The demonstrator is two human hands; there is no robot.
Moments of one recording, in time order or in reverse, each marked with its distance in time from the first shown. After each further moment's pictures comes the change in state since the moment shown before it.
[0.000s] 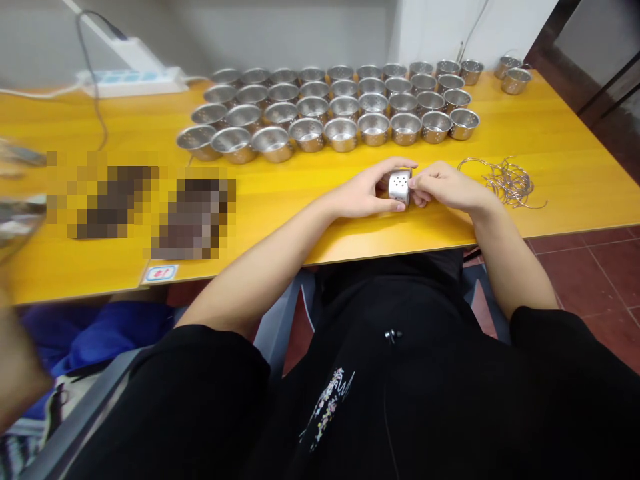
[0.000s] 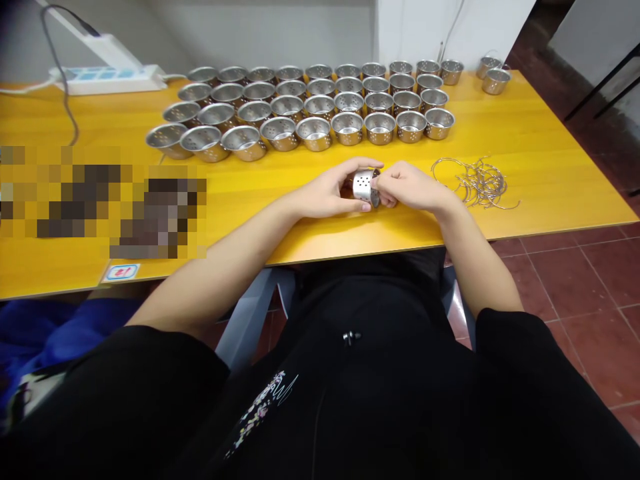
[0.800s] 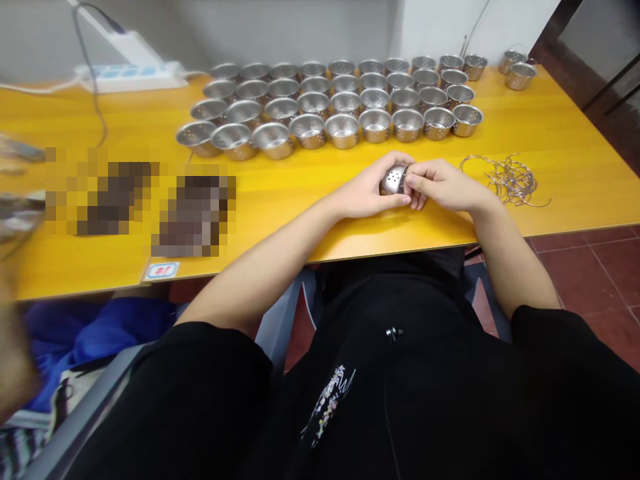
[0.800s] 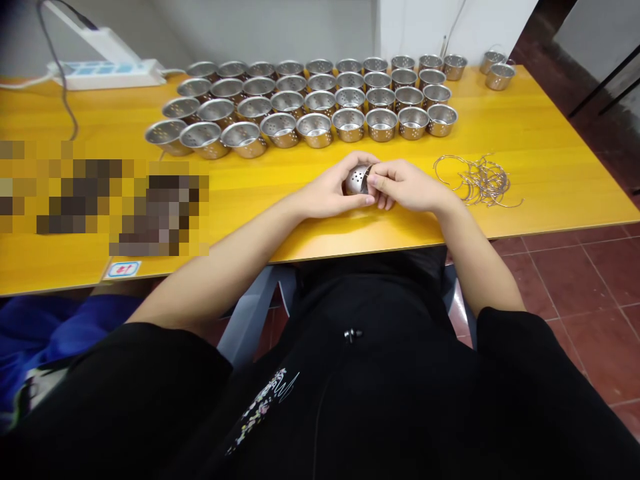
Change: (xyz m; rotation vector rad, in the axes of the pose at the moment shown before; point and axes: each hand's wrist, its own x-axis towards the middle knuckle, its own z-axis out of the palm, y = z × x) left_hand -0.002 -0.006 0.001 0.182 0.037 0.104; right_hand 0.008 0.016 -0.001 0.129 -0.128 -0.067
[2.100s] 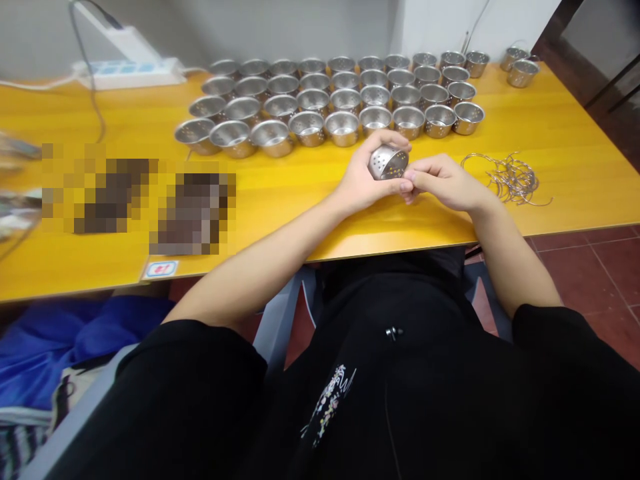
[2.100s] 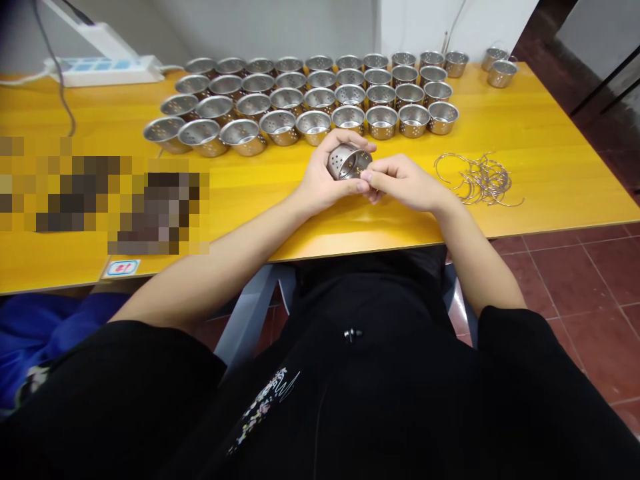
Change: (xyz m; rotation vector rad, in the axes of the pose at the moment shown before) left_hand 0.011 -0.011 0.002 -0.064 0.290 0.021; right_hand -0.003 -0.019 0.014 0.027 0.059 -0.076
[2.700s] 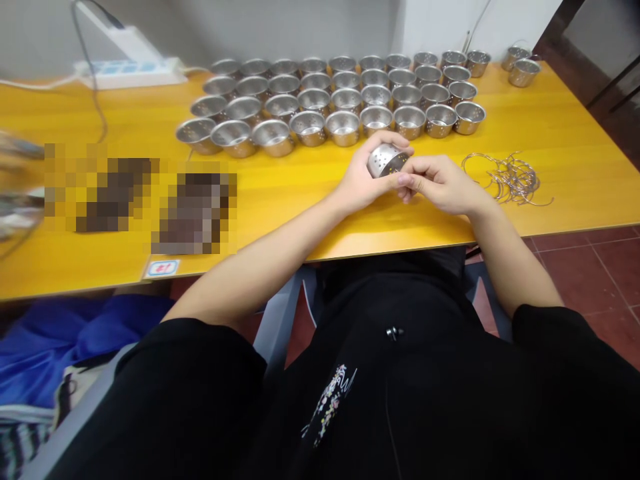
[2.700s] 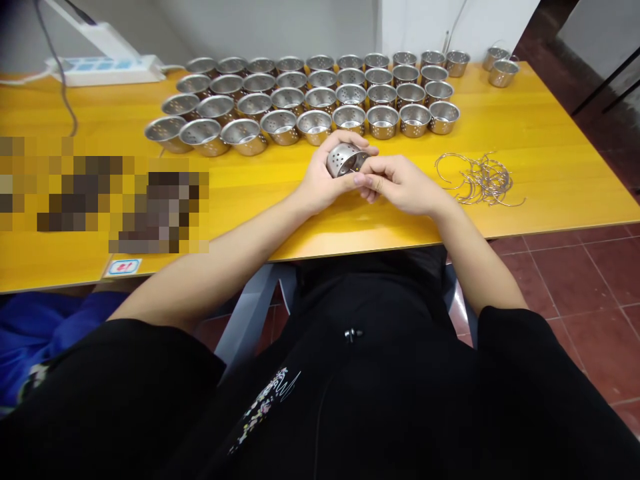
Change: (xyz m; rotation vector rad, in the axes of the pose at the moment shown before) left_hand -0.002 0.008 0.004 -0.042 -0.016 -0.038; right_hand 0.000 -0.002 0.011 -0.042 0.037 -0.053
